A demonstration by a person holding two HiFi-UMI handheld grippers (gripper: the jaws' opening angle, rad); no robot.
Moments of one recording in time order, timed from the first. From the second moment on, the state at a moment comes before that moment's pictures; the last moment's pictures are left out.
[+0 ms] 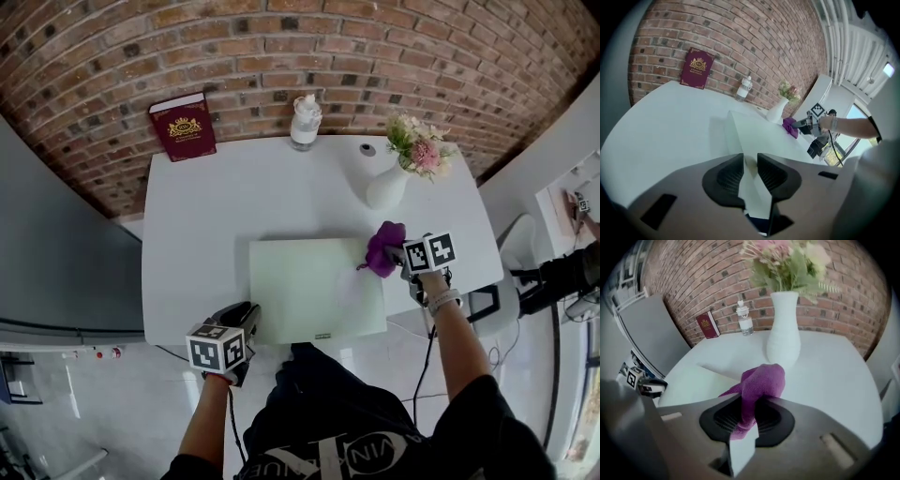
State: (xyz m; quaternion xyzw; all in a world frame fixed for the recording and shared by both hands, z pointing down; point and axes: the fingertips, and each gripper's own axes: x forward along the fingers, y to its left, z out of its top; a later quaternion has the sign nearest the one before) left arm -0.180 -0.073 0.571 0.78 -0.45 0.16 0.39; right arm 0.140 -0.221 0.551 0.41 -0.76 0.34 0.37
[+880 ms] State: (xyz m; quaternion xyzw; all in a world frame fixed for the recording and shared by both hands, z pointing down) left arm -0.165 -0.020 0.584 0.77 -0.42 0.20 0.43; right arm -0.173 -0.099 0.543 0.09 -0.87 0.31 0.37
